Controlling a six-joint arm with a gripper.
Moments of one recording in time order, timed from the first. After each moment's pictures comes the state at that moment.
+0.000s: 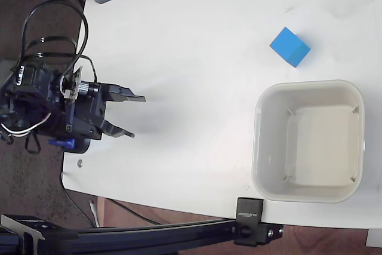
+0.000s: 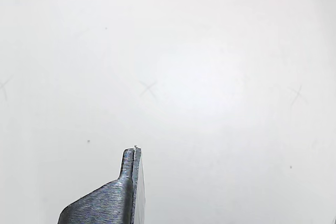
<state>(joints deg) -7.5 173.7 172.8 44.9 10.4 5.2</state>
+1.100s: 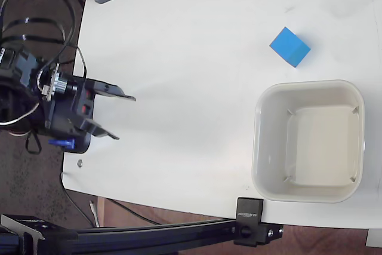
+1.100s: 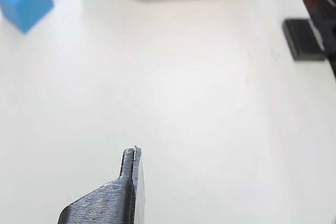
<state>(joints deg) -13.3 147.5 148.6 41.3 22.6 15.0</state>
